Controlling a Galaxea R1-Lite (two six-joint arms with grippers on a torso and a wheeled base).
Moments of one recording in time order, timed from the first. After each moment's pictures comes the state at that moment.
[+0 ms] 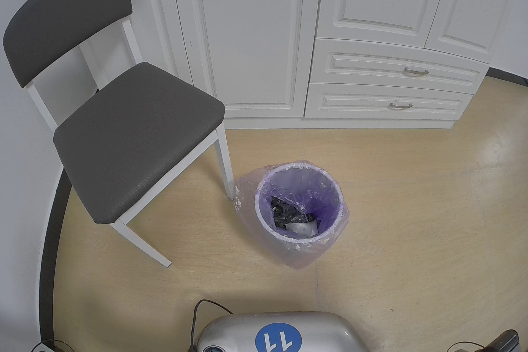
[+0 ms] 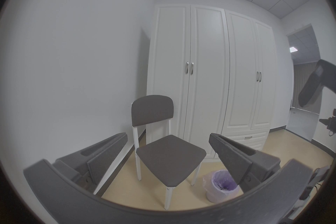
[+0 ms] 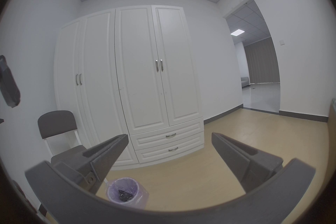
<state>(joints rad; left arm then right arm) -0.10 0.24 -0.93 0.39 0.19 -0.05 0.02 0.14 -0.67 0.16 -0.28 0.14</state>
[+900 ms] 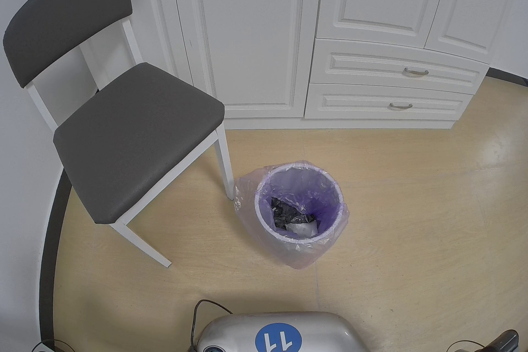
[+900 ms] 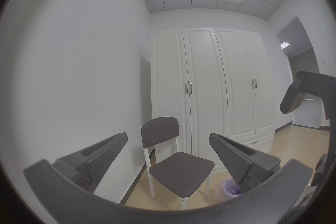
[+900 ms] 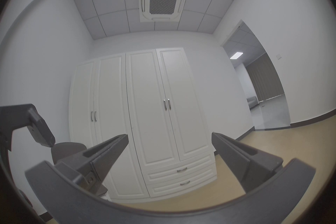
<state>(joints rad) -0.09 0.14 -1.21 0.58 0.20 0.10 0.00 0.01 -0.92 0.19 -0.22 0.14</state>
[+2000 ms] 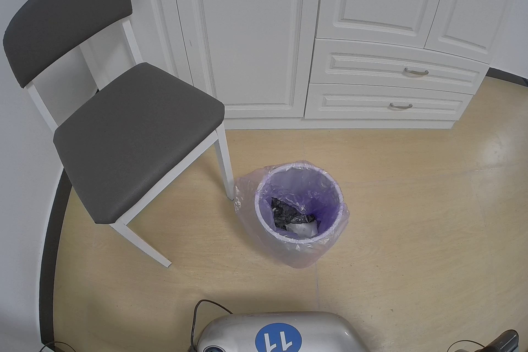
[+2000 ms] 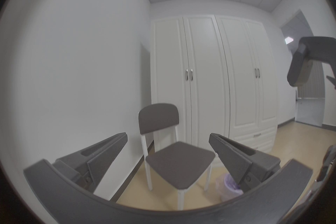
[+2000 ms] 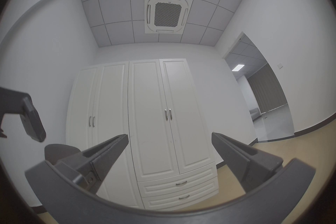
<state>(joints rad) 0.00 0.02 -0.81 0.39 0.15 0.05 0.00 0.01 -0.62 -0.24 -0.22 0.07</state>
